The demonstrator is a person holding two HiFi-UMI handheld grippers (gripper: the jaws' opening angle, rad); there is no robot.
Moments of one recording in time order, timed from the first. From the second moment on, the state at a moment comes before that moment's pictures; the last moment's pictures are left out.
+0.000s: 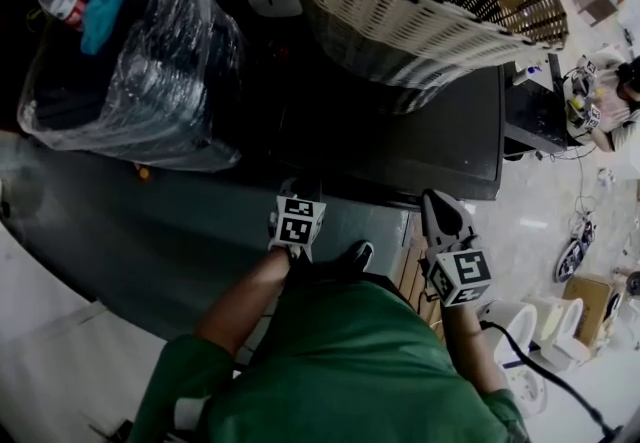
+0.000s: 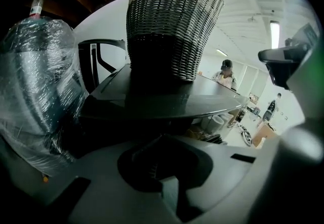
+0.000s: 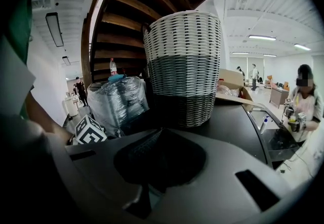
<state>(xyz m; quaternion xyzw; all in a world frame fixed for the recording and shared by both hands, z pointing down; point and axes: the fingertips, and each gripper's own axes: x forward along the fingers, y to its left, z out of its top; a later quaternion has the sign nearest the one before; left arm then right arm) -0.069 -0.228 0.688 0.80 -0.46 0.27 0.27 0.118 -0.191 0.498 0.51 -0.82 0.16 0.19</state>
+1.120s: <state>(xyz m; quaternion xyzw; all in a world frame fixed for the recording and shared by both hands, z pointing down) -0.045 -0.206 0.307 0.87 -0.50 0.04 -0.06 0.140 -0.161 0.325 0.56 -0.83 0.02 0.04</state>
